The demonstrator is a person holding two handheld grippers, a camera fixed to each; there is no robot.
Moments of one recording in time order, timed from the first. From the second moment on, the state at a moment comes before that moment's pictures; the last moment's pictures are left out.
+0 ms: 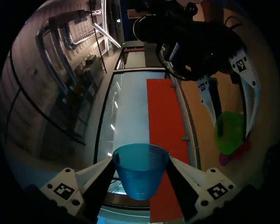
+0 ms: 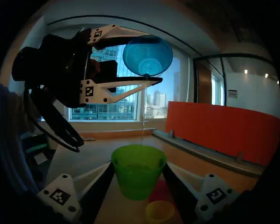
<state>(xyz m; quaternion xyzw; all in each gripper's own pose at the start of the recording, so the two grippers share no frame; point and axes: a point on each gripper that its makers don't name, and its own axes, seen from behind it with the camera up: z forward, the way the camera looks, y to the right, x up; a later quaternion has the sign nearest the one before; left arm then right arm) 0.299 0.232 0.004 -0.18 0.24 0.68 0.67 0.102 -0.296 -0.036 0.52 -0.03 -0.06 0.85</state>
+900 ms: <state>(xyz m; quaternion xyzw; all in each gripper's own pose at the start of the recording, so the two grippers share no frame) 0.290 0.228 0.016 -0.20 0.20 0.61 0.74 0.108 -0.294 -0.032 0.51 -0.02 -0.05 0.86</state>
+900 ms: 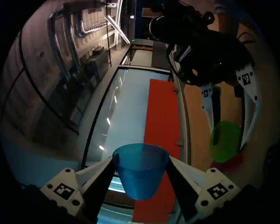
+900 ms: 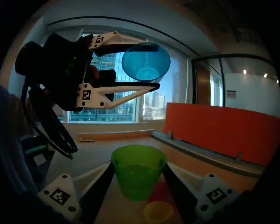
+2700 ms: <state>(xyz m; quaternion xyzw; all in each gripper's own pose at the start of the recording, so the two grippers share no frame) 0.249 0.198 0.047 -0.32 -0.01 0.04 0.95 0.119 -0.278 -0.030 0.50 -0.02 -0.05 0.87</state>
